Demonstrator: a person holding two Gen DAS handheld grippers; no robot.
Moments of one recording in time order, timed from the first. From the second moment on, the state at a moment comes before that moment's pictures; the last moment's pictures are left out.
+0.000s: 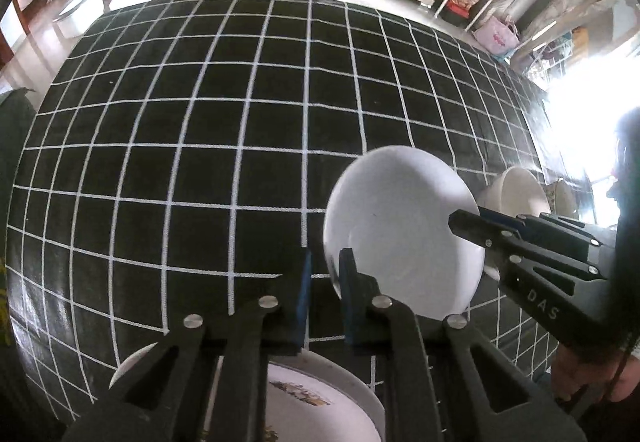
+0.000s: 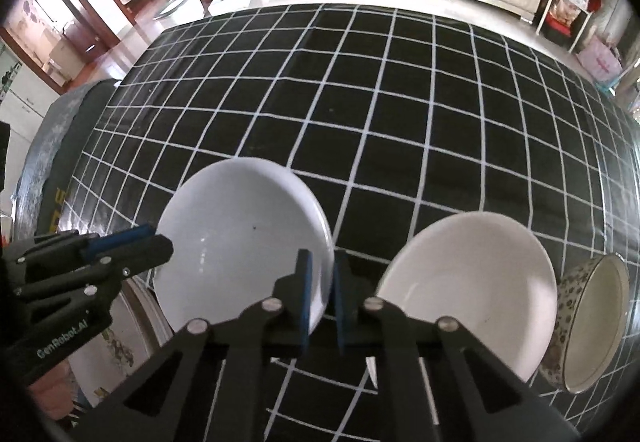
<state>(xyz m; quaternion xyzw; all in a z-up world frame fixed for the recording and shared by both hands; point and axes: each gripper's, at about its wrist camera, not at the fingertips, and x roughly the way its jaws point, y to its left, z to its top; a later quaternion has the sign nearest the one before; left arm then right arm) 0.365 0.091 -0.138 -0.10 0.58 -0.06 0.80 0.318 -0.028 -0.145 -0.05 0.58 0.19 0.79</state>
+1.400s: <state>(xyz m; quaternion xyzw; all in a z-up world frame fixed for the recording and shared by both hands) 0.258 -0.007 -0.140 -0.04 0.61 -0.11 0.78 0.181 -0.124 -0.143 0.02 0.61 0.12 0.78</state>
